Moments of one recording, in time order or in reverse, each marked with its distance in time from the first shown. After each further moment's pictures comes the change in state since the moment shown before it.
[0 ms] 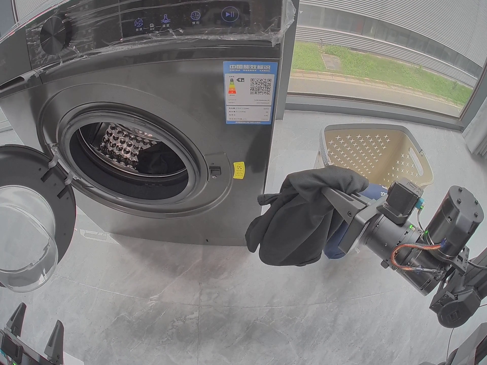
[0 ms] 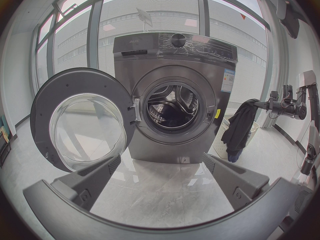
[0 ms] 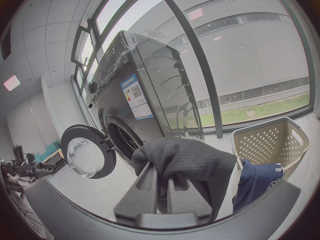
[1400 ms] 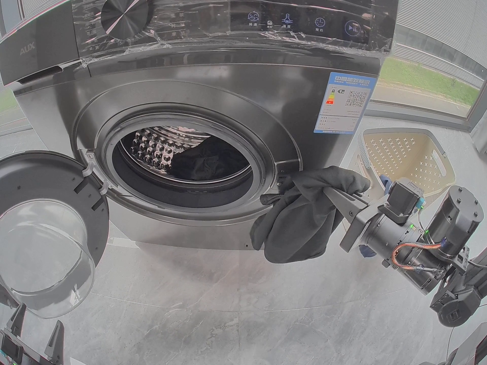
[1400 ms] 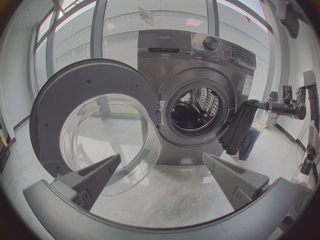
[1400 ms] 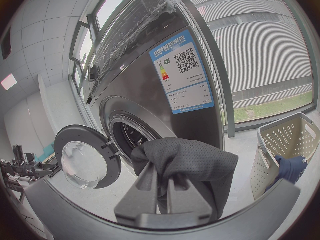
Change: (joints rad) left arm 0.000 0.000 0.000 0.000 -0.002 0.000; right arm -0.007 0.000 0.004 0.001 0.000 0.000
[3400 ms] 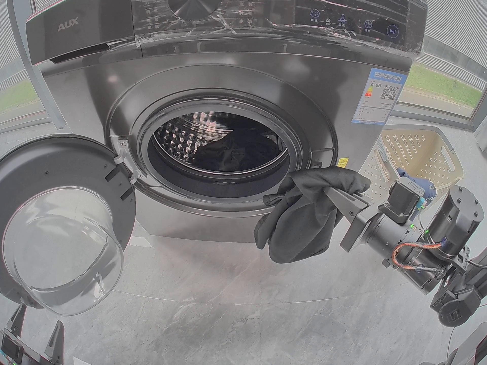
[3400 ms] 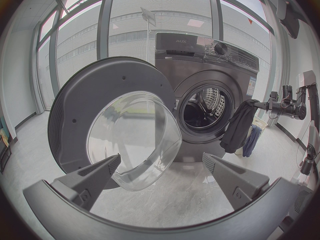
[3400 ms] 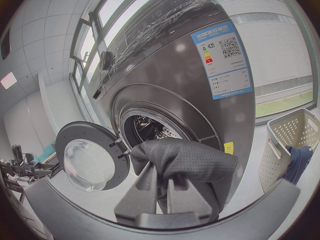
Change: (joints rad) left arm 0.000 0.000 0.000 0.000 0.003 0.000; right arm -0.004 -0.001 0.000 0.000 0.000 0.001
